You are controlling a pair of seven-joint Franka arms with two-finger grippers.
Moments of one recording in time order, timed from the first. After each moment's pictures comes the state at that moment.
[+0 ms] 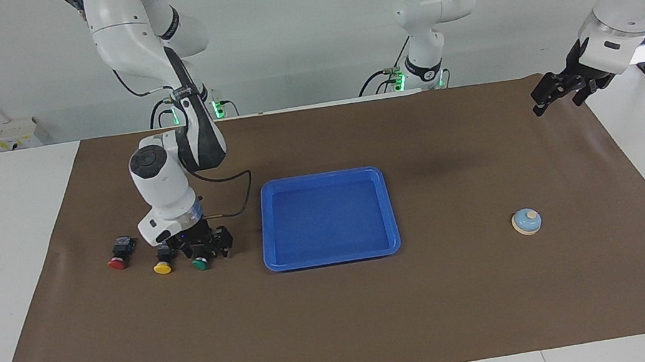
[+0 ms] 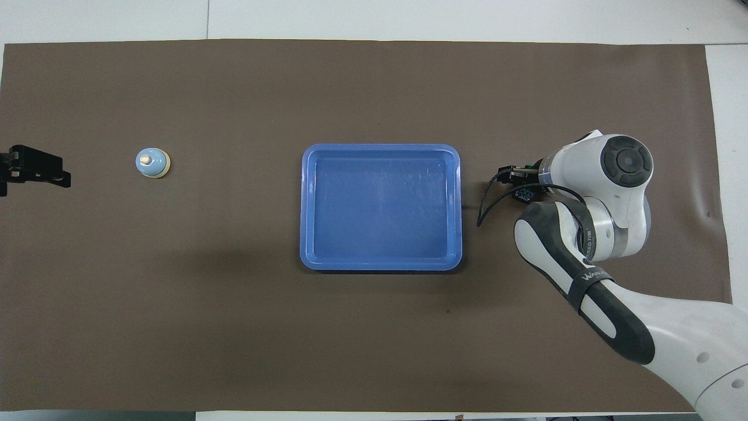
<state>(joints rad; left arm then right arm) 0.01 0.03 0.04 -1.62 -0.02 1.60 -0.01 0.09 0.32 0.04 -2.08 -0.01 2.52 0.30</state>
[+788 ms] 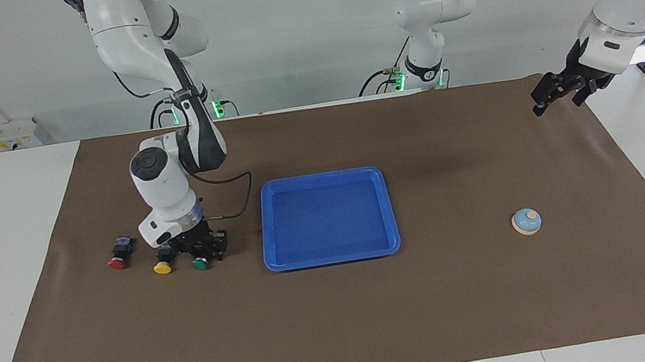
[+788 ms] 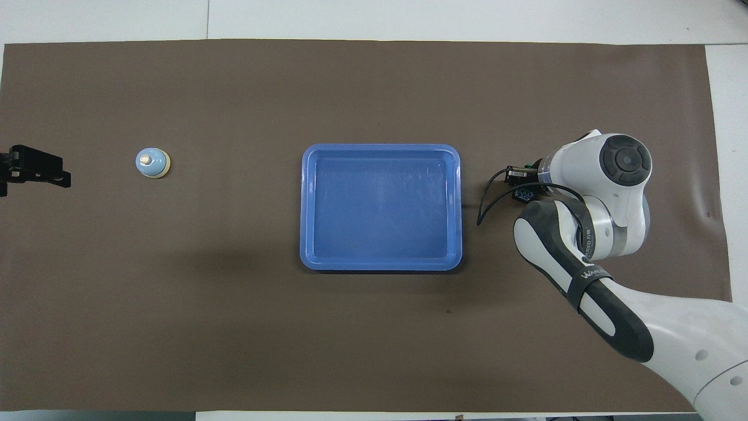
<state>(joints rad) 0.01 0.03 0.04 -1.62 -0.02 1.60 -0.01 0.09 0.32 0.04 -2.08 -0.01 2.51 0.30</state>
